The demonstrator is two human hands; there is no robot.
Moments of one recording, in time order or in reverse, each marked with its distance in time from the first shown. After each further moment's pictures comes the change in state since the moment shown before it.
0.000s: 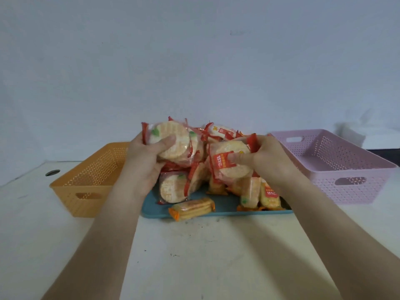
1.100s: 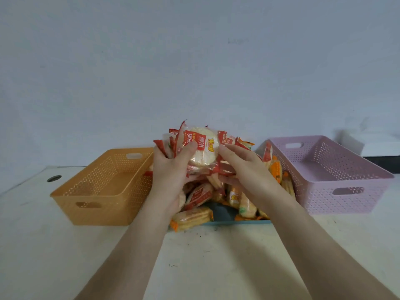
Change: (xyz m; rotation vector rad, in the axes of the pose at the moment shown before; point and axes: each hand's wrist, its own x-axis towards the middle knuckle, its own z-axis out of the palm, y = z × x) left_hand -0.016 -0.021 0.043 0.042 0.053 -0.033; right_hand -0.004 -0.005 0.023 0.236 -0.134 0.132
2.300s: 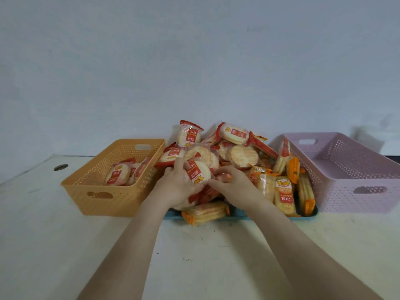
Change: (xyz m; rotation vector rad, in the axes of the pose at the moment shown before) left_hand 0.031 -0.034 -0.067 1.214 -0.282 -0.065; right_hand 0.019 0.053 0.037 -0.550 0.001 0.090
